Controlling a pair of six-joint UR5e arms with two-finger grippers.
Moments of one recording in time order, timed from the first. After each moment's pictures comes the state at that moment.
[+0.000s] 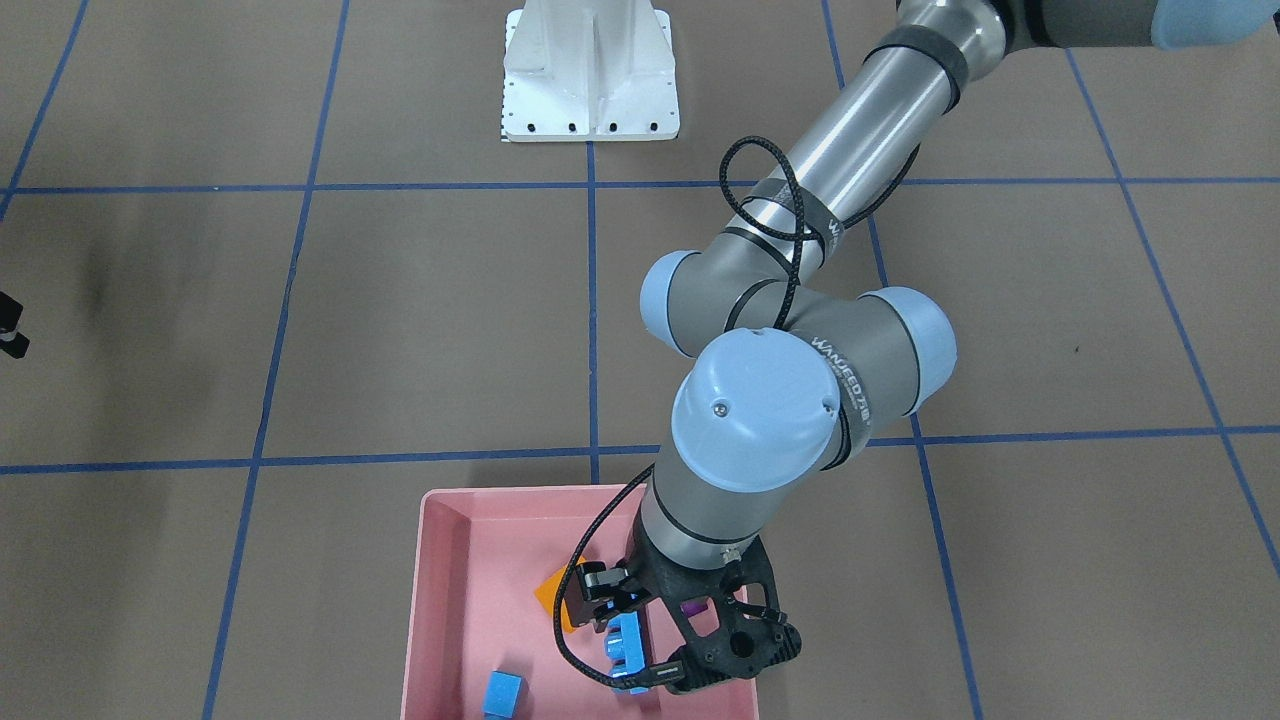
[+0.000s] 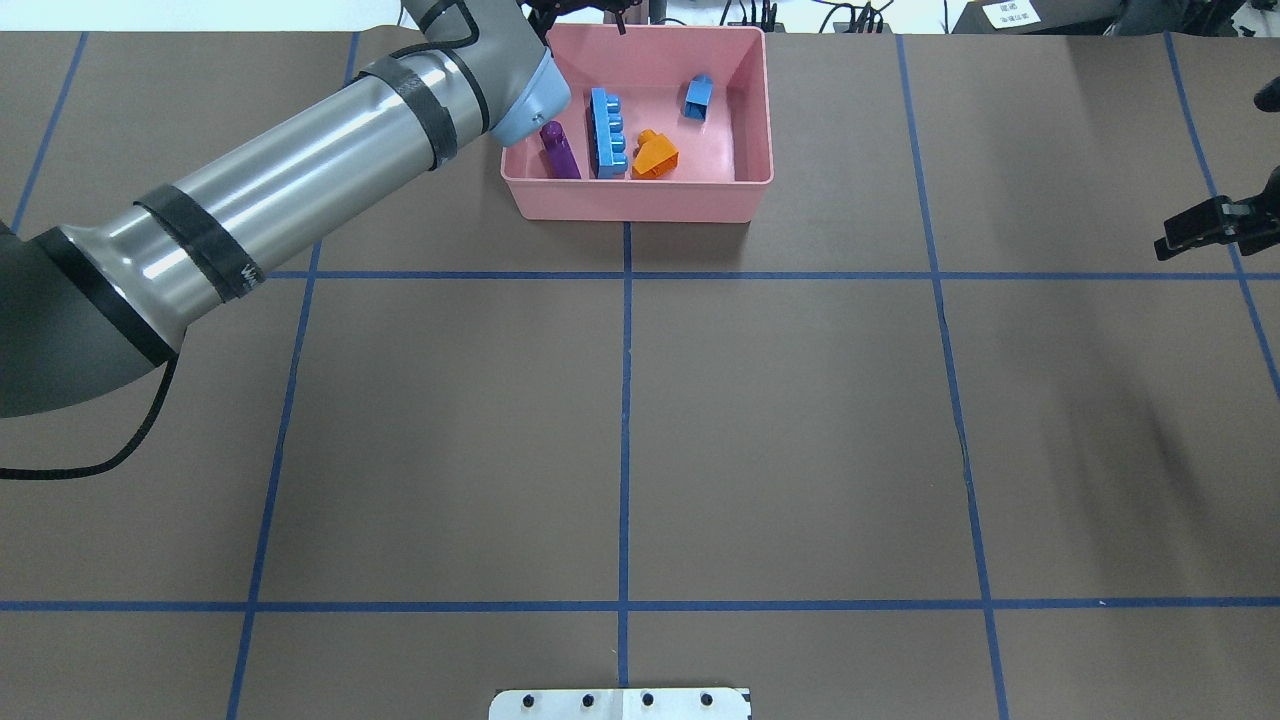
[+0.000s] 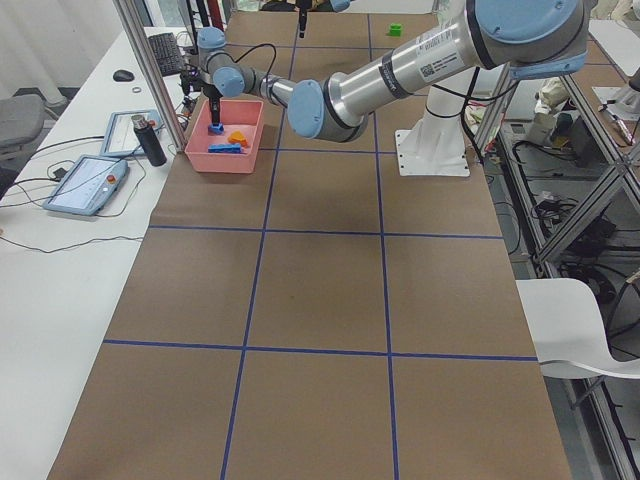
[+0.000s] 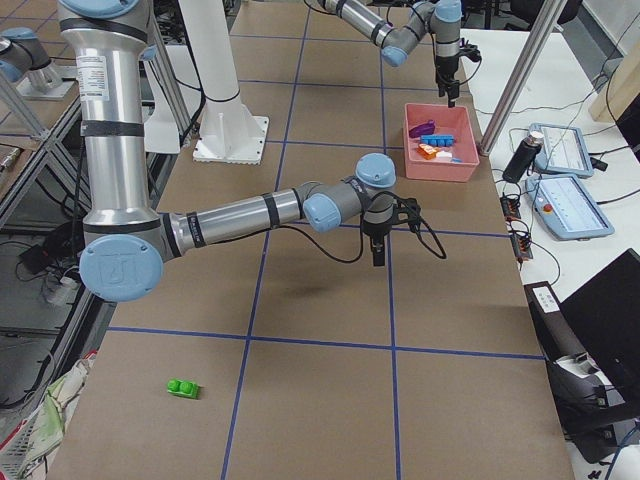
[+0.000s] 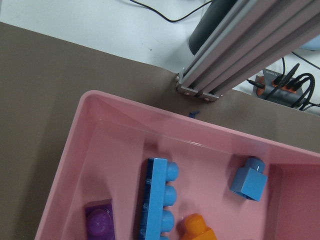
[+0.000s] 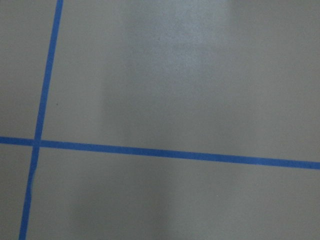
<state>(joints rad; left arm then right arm) -0.91 -2.88 -0.63 -2.08 -2.06 -1.23 1.22 -1.58 1.82 -1.33 2.23 0.51</state>
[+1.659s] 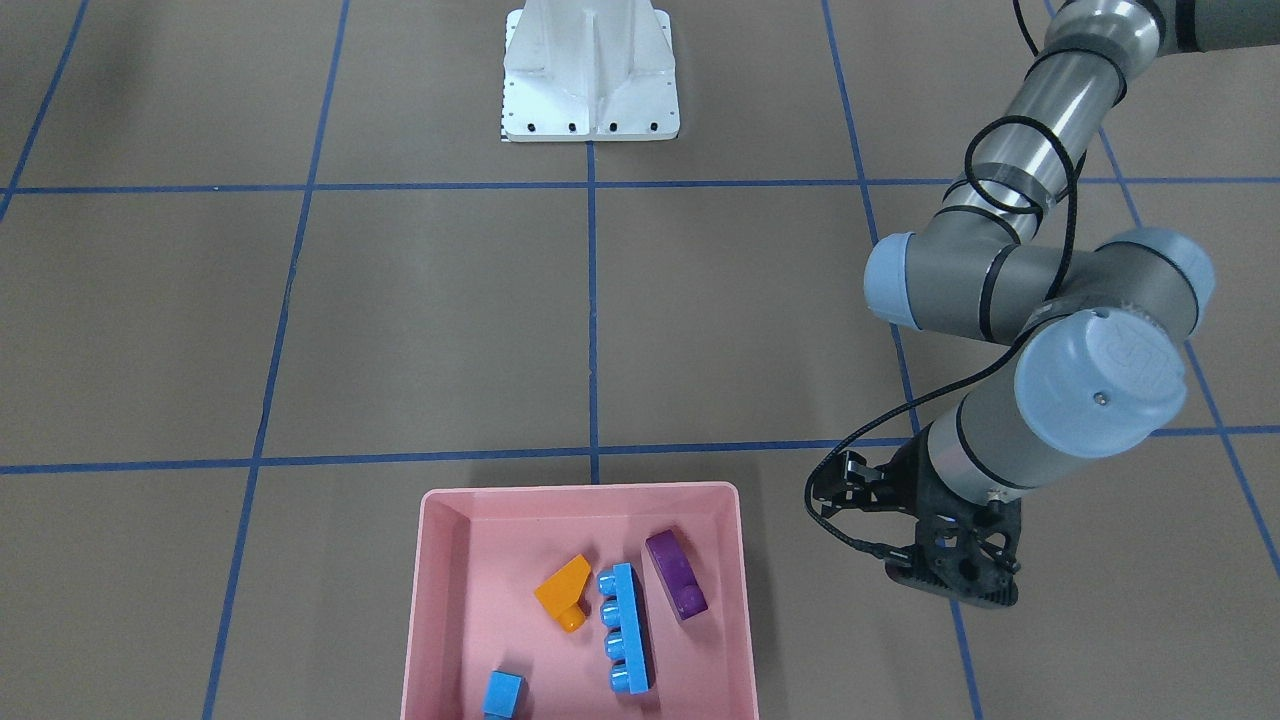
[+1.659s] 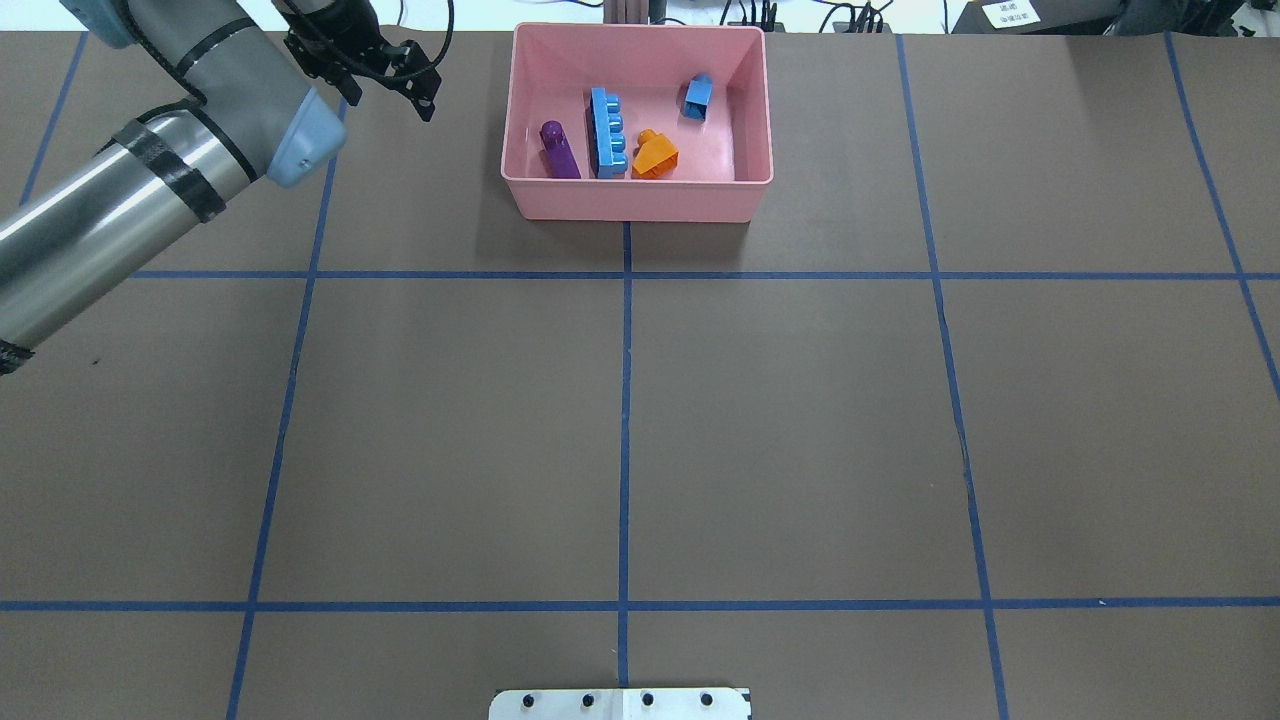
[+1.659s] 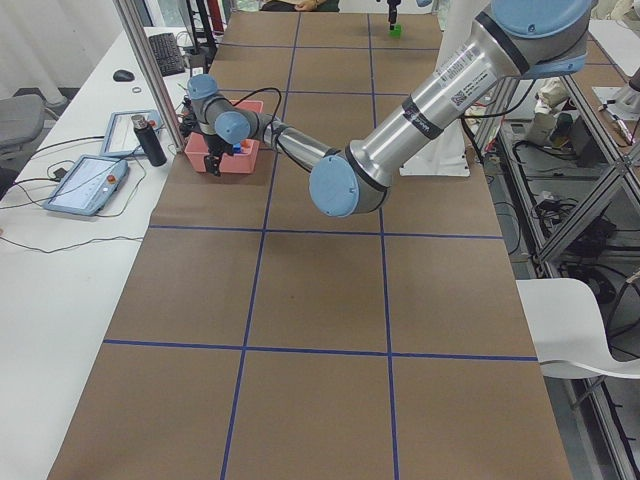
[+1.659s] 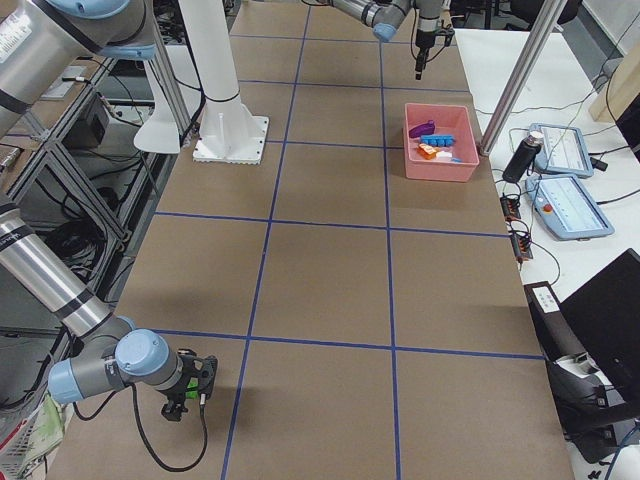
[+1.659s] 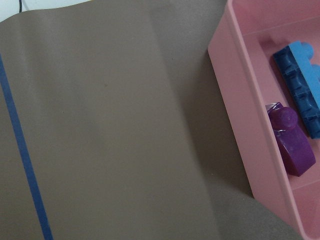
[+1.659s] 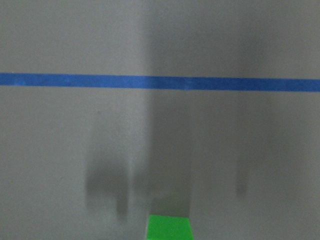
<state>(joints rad) -1.02 -2.43 -1.12 -1.81 -2.25 -0.51 1.31 -2.29 1.34 -0.38 2.30 0.37</state>
